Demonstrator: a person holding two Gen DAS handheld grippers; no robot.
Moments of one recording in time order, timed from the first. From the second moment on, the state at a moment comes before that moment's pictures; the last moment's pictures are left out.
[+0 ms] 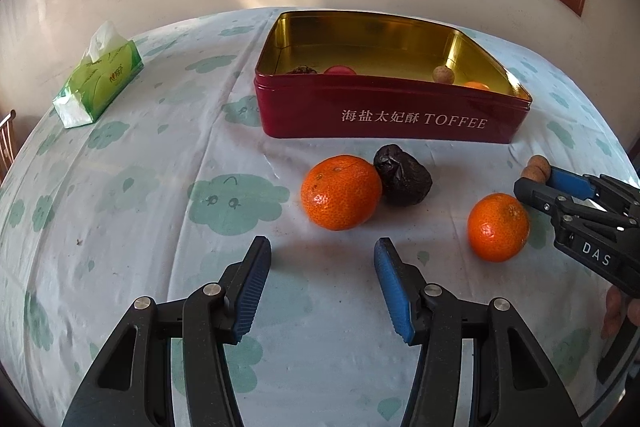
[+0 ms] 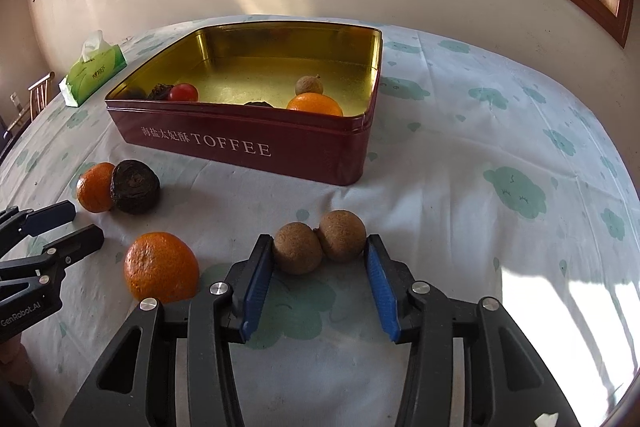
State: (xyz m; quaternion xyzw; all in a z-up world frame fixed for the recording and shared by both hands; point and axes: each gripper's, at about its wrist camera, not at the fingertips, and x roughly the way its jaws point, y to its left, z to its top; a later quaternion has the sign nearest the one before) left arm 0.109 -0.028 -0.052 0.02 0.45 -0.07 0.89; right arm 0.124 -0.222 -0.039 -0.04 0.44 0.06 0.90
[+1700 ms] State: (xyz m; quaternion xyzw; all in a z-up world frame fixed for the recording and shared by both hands) left arm 0.123 -0.035 -0.050 0.04 0.44 -0.09 0.89; right arm 0.109 -0.228 -0.039 -0.03 0.44 0.05 0.90
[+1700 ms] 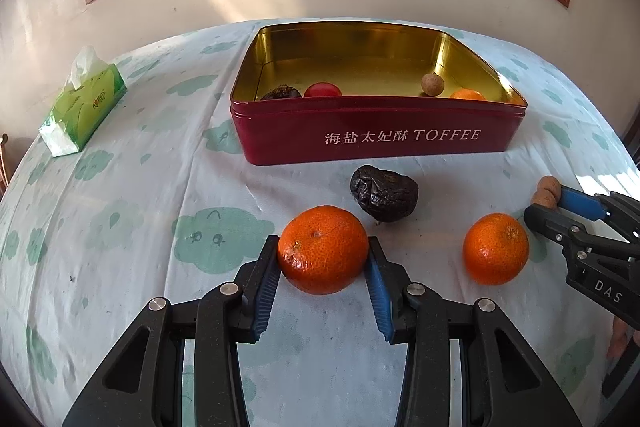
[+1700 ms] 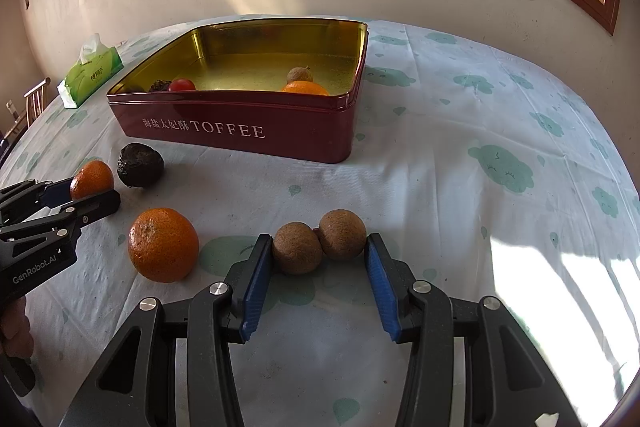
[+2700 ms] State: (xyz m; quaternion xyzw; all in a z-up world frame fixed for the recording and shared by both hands) left arm 0.105 -0.031 -0.042 0.03 0.44 -0.07 0.89; right arm 0.105 -0.230 -0.033 -0.02 0.44 0.04 0.90
